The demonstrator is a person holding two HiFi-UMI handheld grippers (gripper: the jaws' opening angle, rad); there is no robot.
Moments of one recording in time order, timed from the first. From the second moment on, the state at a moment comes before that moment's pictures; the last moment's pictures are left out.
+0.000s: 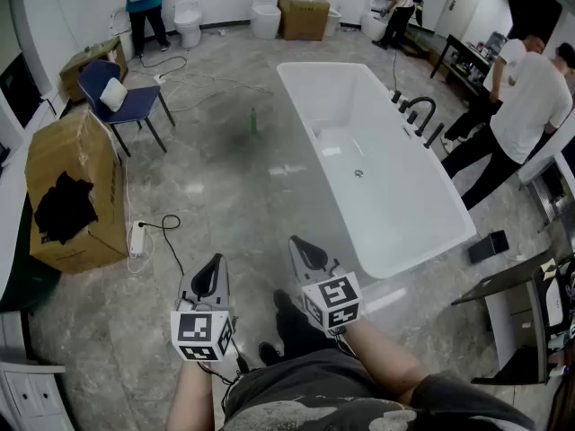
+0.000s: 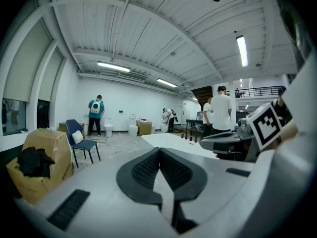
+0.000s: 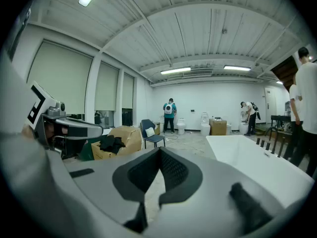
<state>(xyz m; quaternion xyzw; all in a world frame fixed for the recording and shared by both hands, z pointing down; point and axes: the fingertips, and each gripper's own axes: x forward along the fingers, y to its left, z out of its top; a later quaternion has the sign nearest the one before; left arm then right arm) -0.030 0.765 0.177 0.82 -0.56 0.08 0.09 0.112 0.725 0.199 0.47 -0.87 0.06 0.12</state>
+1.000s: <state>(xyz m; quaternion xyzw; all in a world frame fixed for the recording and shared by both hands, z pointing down) -0.053 0.728 0.198 0.81 -0.57 0.08 0.12 0.118 0.676 0.198 0.48 -0.87 0.08 0.08</state>
